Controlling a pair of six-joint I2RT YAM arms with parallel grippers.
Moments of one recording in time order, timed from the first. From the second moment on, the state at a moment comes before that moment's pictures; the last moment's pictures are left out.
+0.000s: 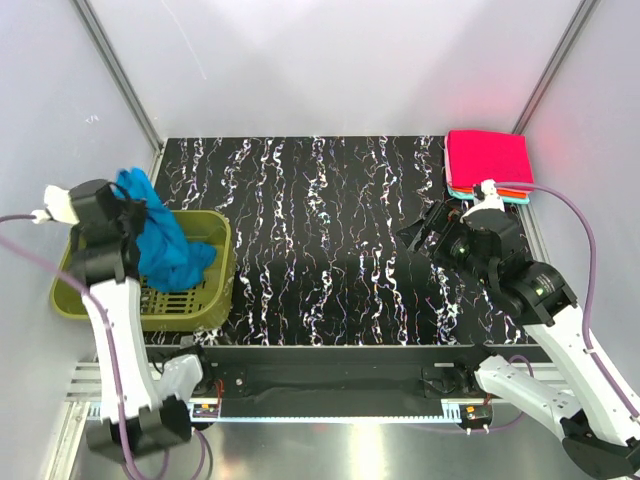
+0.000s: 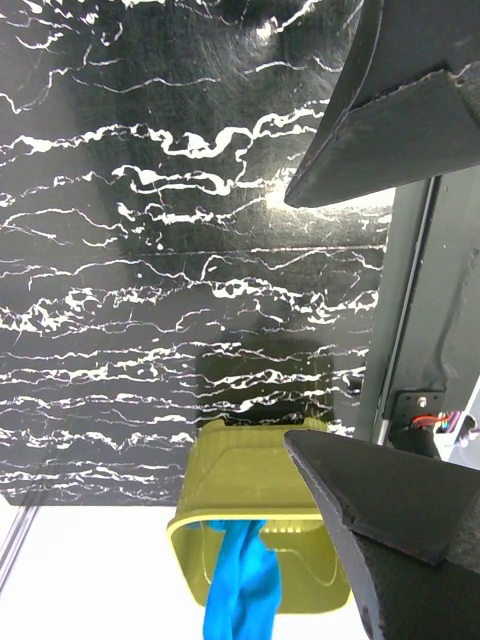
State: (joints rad) left arm 0.31 0.96 1.21 -0.74 -0.16 -0.98; right arm 0.57 0.81 1.14 -0.82 0.15 0.84
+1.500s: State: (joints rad) left arm -0.52 1.39 1.00 -0.46 0.10 -0.71; right arm 0.47 1.08 0.82 -0.80 0.30 1.06
